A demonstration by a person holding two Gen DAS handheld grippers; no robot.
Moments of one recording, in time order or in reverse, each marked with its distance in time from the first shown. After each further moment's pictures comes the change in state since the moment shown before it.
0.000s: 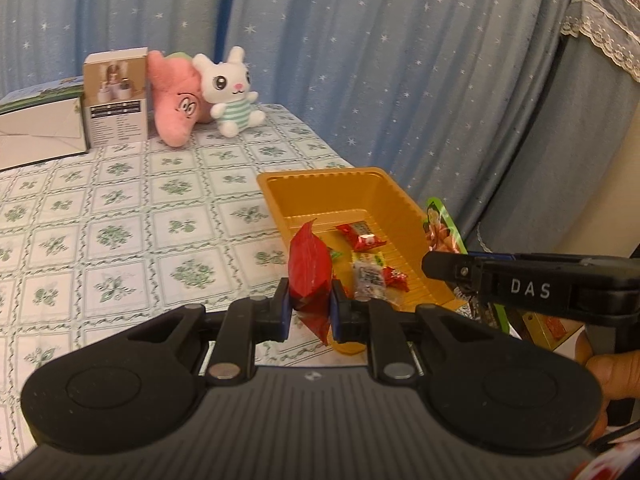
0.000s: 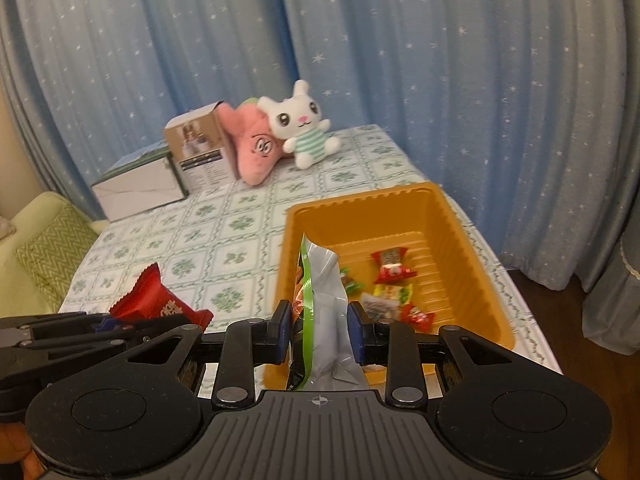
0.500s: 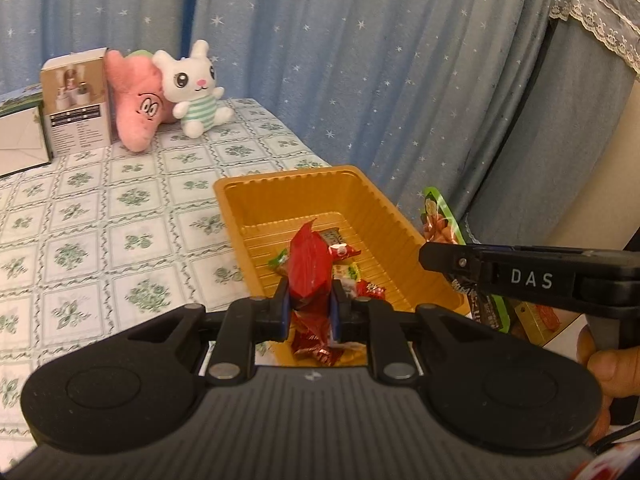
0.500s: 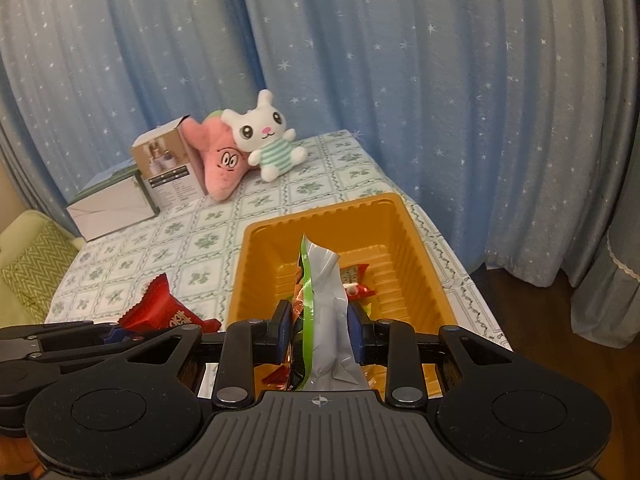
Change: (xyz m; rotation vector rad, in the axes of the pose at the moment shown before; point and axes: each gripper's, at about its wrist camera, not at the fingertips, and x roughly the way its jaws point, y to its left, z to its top) left arm 0.046 -0.032 0.021 0.038 0.032 -0.039; right arm 0.011 -0.042 0.021 0.045 -0.005 -0.035
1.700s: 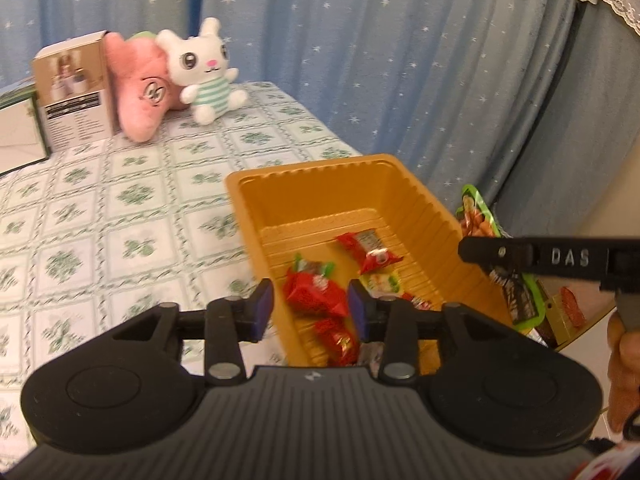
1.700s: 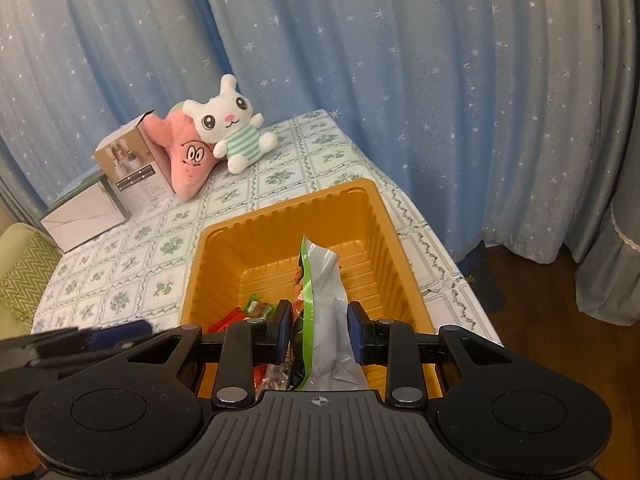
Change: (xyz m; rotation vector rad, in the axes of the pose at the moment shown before) left arm 0.056 0.020 0.007 -0.004 0.038 0.072; right arm 0.057 -0.039 0.019 0.064 0.059 -0.002
